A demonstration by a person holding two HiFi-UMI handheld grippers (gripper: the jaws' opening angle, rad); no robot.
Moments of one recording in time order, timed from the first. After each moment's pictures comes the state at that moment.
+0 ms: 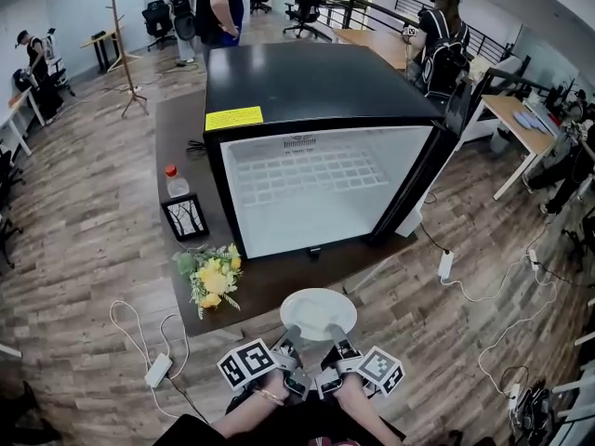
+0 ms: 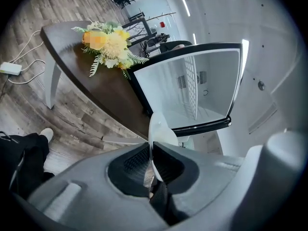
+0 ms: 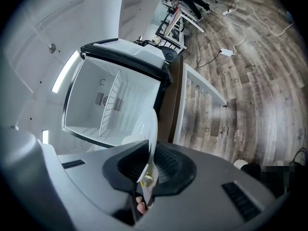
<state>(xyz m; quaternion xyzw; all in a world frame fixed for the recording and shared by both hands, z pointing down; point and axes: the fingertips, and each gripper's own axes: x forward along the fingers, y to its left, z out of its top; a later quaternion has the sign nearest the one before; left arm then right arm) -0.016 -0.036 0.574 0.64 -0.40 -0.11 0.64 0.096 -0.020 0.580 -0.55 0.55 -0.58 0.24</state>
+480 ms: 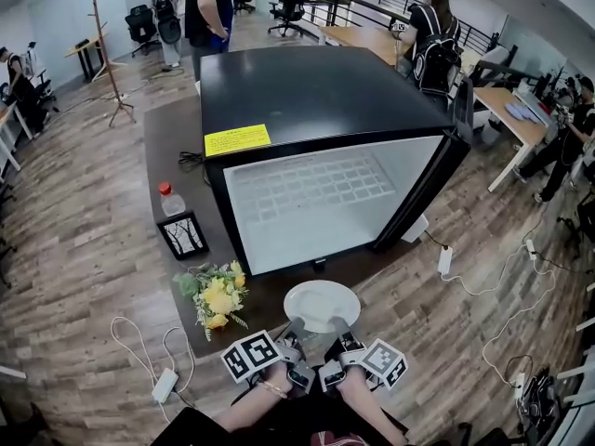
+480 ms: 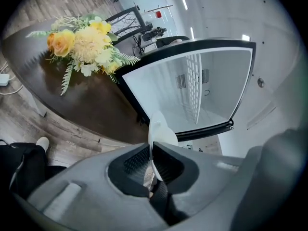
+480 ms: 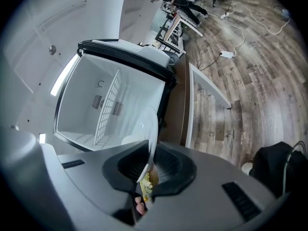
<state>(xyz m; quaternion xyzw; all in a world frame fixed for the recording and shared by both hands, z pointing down) -0.026 -0.100 0.571 0.66 -0.37 -0.09 0.64 0.085 -0.075 0.577 -0.57 0.54 -0.56 0.26</state>
